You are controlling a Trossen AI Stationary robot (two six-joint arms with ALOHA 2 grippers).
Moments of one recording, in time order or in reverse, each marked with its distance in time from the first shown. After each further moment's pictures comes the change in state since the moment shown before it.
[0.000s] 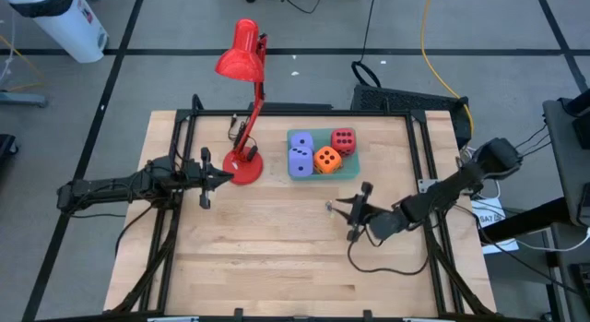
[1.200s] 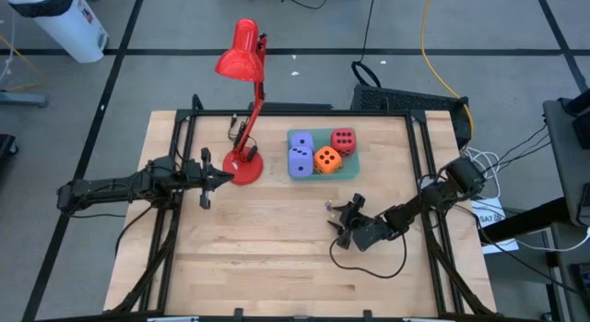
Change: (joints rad) left arm 0.000 0.000 0.000 -0.013 0.000 -0.001; right arm -0.028 0.423 0.002 0.192 -0.082 0.315
